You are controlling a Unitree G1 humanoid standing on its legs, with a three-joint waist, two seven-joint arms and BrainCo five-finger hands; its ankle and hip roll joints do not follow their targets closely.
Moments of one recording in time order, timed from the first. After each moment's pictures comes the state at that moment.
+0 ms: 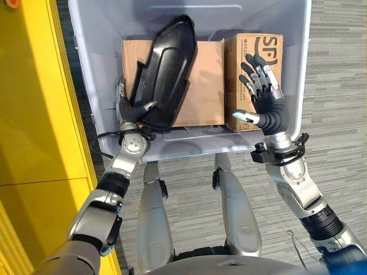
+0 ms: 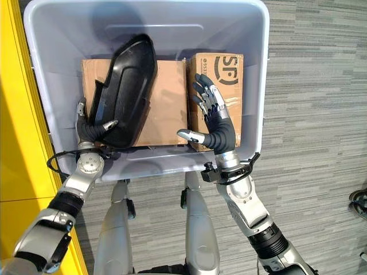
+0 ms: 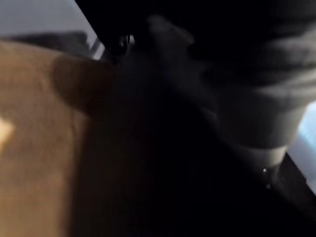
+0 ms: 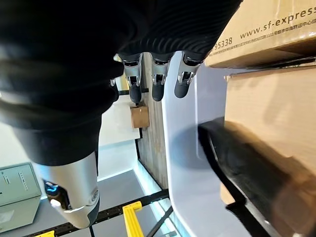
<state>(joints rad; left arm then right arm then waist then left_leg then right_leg) -0.63 0.47 -0.28 0.66 -0.05 -0.16 0.64 -0.27 -0.44 0.37 -0.26 0.41 -0.36 -0.18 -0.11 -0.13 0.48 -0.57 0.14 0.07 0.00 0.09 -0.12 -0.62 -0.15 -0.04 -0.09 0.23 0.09</state>
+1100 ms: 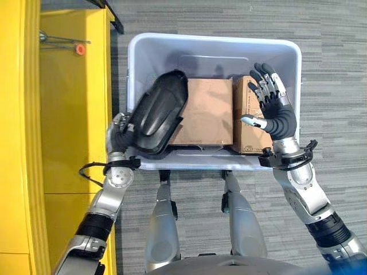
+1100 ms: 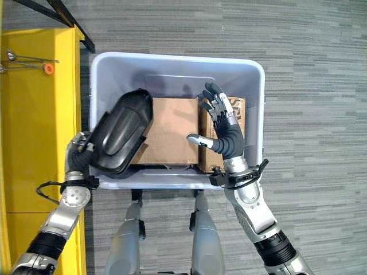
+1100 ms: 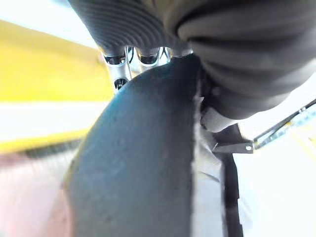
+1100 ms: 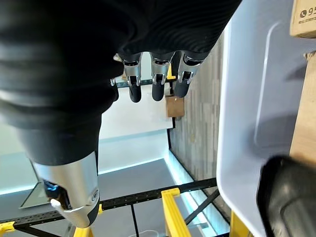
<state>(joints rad) -0.13 0.50 -0.02 0.25 0.13 -0.12 0.52 -0.19 -0.46 0.31 -0.25 0.41 -0.36 -0.16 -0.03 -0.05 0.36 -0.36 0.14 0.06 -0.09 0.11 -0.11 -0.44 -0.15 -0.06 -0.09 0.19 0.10</state>
